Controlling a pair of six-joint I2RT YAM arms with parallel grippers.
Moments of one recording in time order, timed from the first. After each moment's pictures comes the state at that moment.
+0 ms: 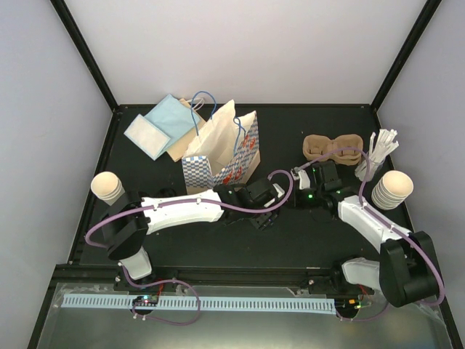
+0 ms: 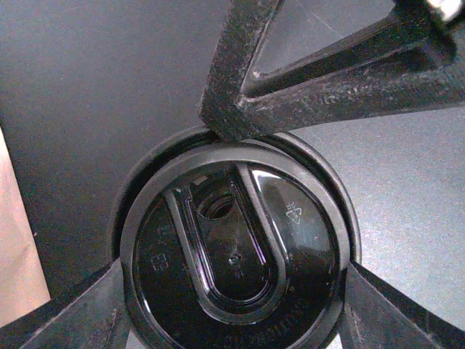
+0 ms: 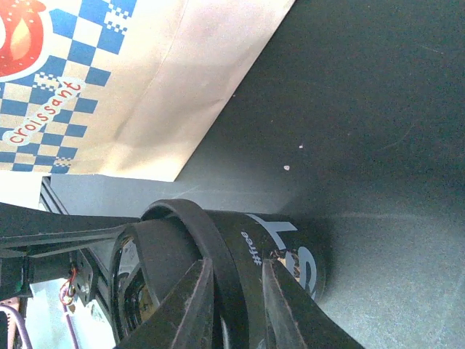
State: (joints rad) left arm -1.12 1.69 1.21 -0.54 -0.11 -0.24; right arm 0.30 1.22 0.61 -0.33 -0.70 0.38
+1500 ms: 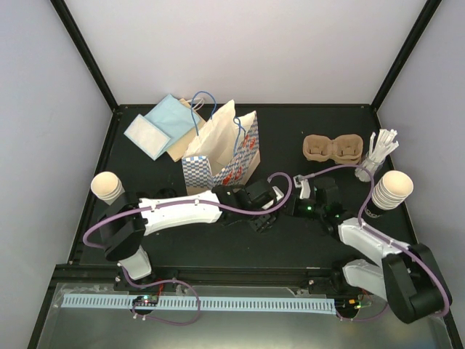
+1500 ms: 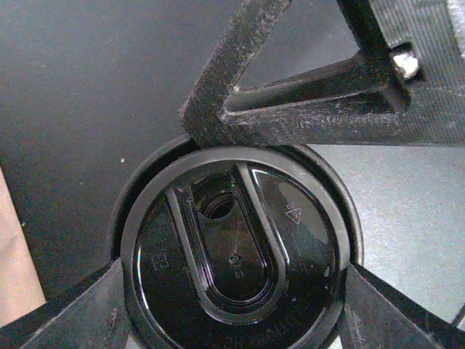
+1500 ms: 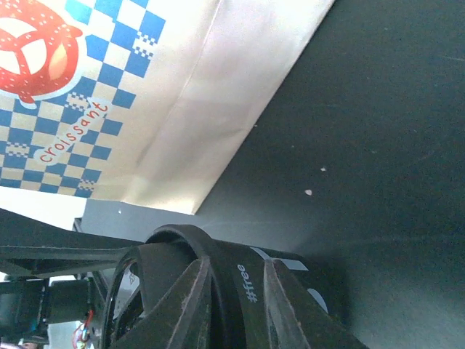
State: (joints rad) left arm -1.13 1.68 1.19 -0.55 -0.09 -0.23; right arm 0.36 1.15 0.31 0.22 -0.67 0.64
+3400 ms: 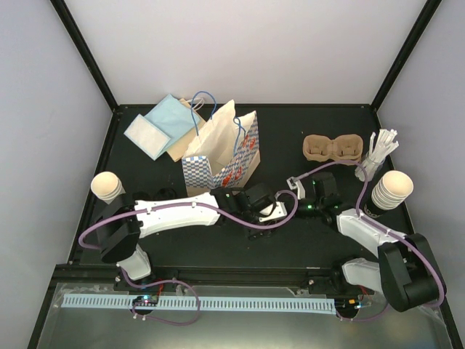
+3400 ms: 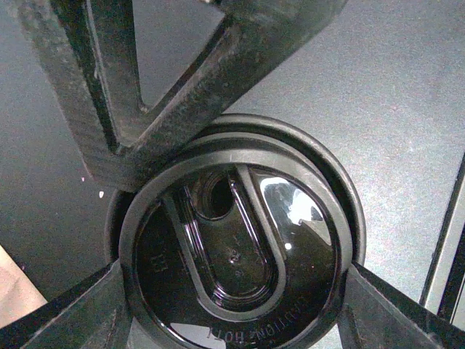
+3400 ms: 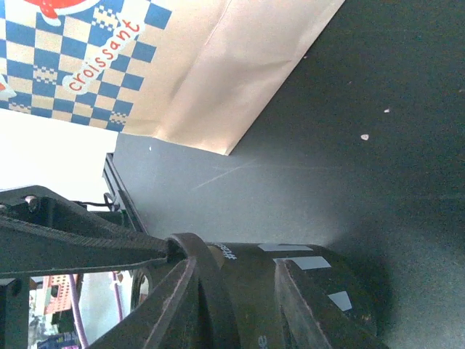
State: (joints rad) left arm -1.16 1.63 1.18 -0.61 -0.01 0.13; right arm 0.33 1.19 0.43 -0.06 -0.87 0.48
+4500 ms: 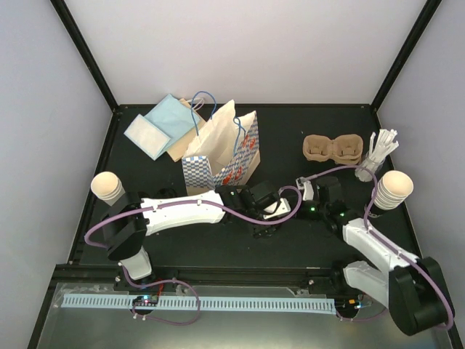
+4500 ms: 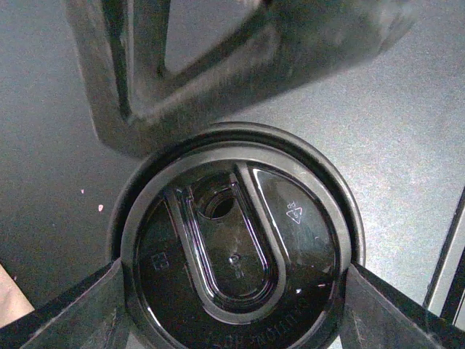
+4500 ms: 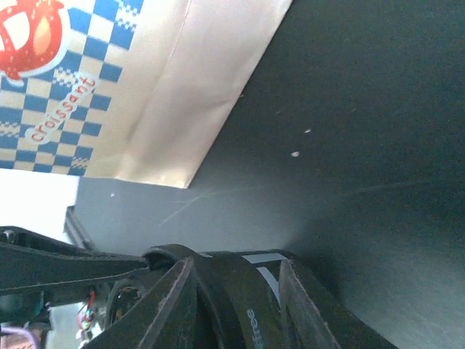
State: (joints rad) left arm -1.15 1.70 1.25 -0.63 0.00 0.08; right arm 0.33 1.05 0.36 -0.02 -0.69 0.61
